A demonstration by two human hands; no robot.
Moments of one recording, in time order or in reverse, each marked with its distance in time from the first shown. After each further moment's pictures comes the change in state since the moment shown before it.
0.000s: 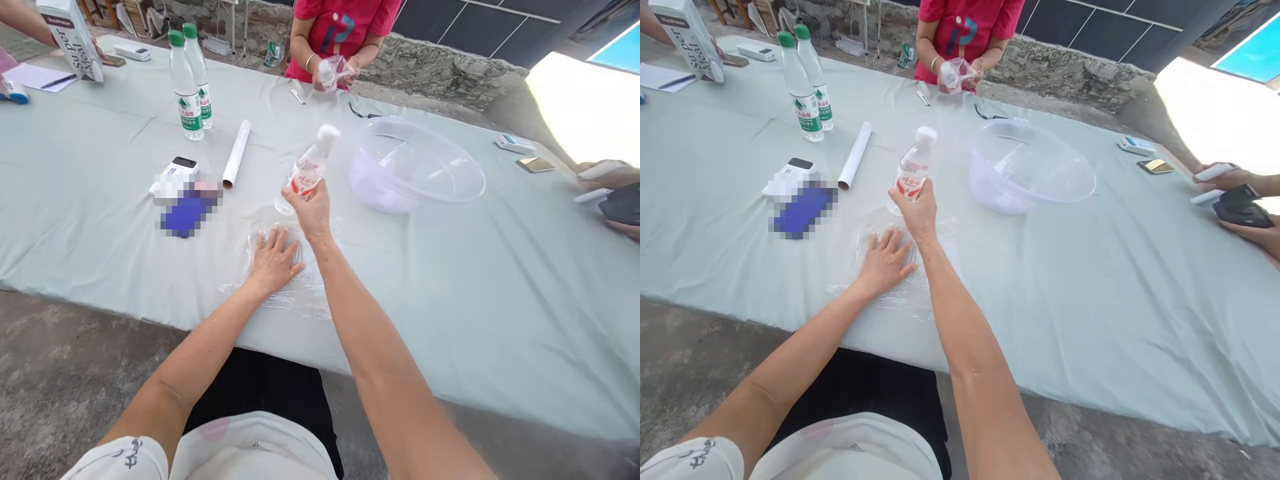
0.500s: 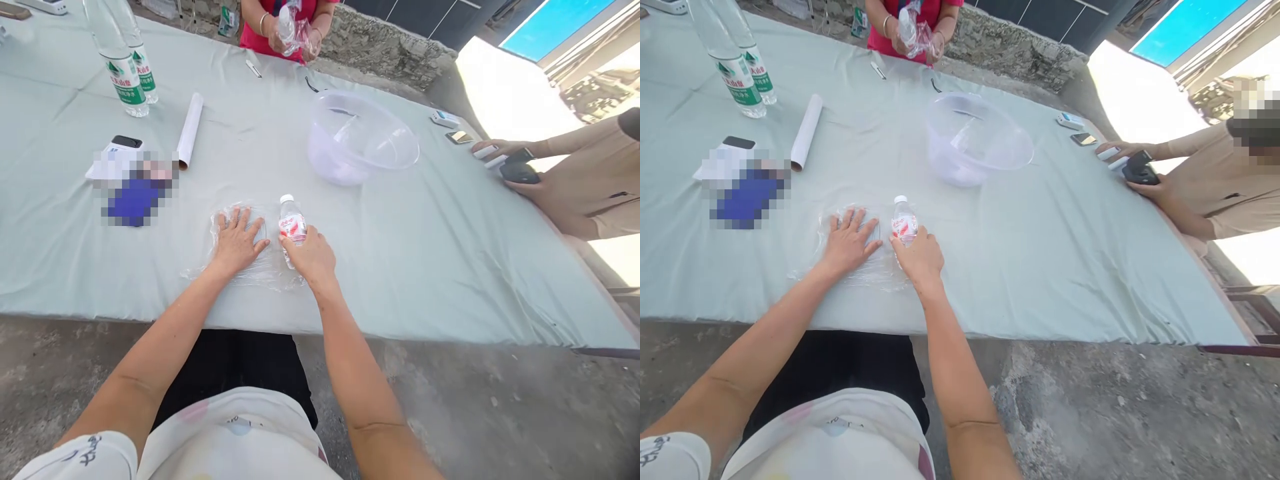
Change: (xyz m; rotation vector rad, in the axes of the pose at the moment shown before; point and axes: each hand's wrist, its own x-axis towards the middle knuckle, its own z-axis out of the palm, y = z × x) left_hand 0.001 0.001 -0.001 0.010 -0.033 -0.015; right_hand -0.129 0.014 -0.075 -0.463 -0.099 0.578
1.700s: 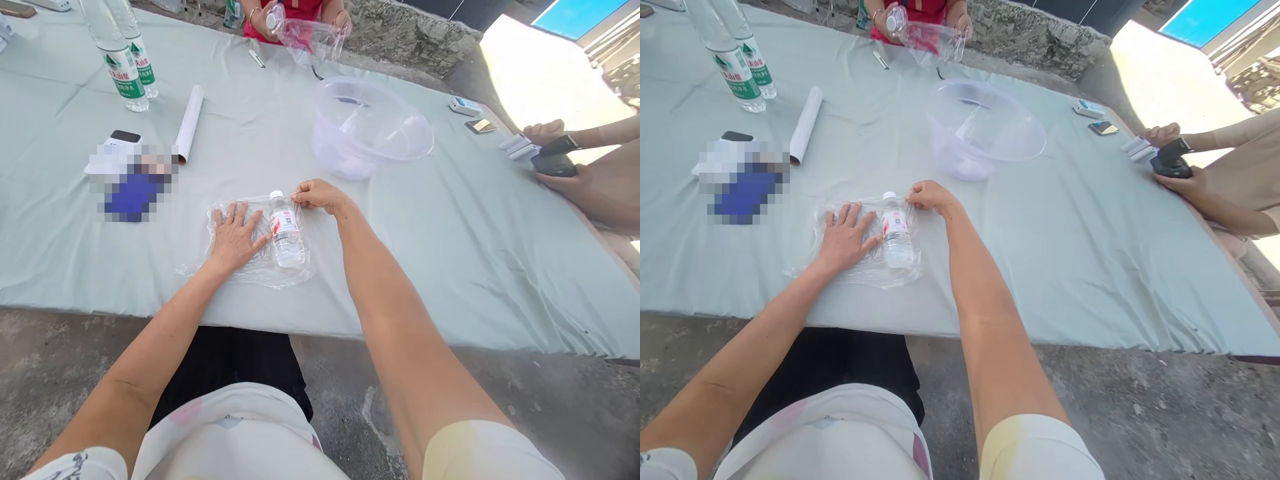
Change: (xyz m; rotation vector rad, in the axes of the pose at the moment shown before) left_hand 0.000 0.005 -0.002 0.029 0.004 -0.041; right_hand 0.164 0.009 -0.016 0.393 -0.426 -0.296
